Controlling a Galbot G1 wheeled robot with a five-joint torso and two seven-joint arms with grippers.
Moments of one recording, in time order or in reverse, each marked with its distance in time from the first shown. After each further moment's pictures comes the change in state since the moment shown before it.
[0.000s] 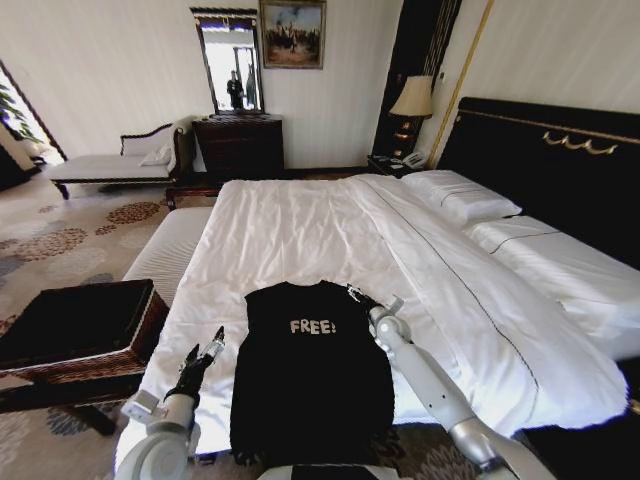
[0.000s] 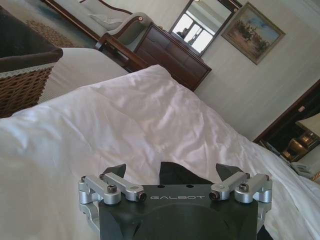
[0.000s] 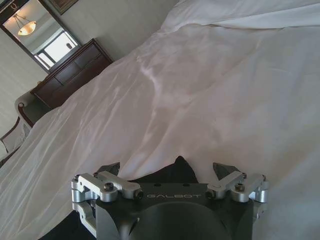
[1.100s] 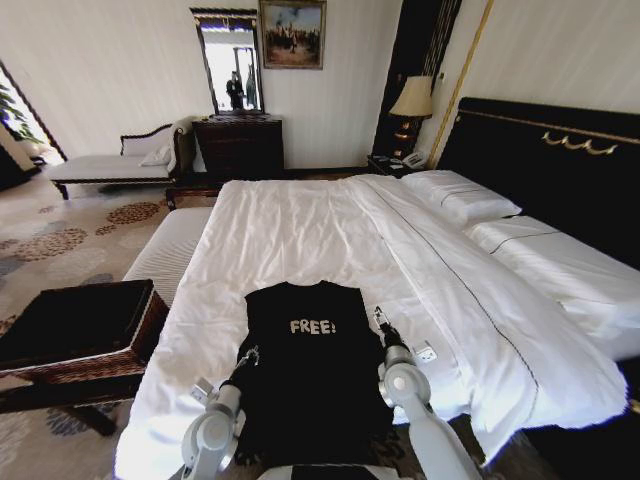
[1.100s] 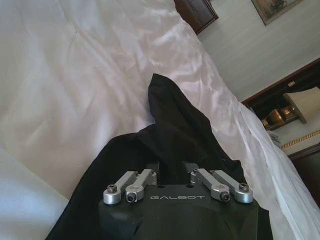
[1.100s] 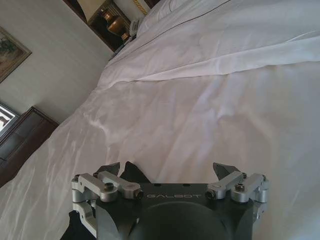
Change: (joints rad) left arm -0.162 -0.007 0.167 0.288 -0.142 0.045 0.010; right arm -0.527 0.114 0.231 0.639 -0.081 0.148 0.393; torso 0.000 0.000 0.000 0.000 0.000
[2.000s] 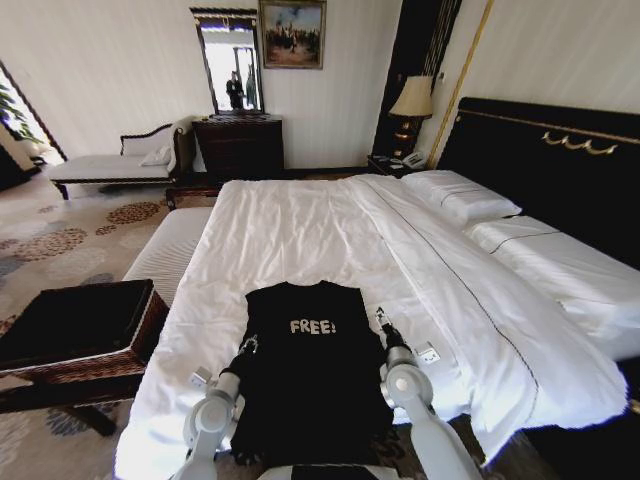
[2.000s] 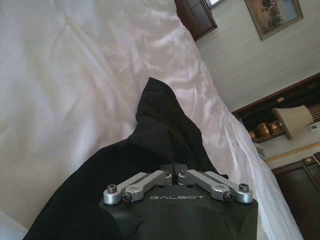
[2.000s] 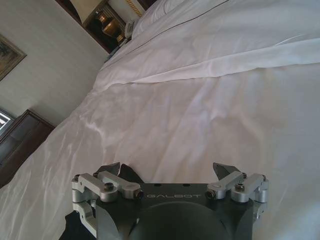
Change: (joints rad) left arm -0.086 -0.003 -0.009 0.055 -0.112 0.004 -0.009; right arm -0.027 0.013 0.021 0.021 0.001 -0.003 0.009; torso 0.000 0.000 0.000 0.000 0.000
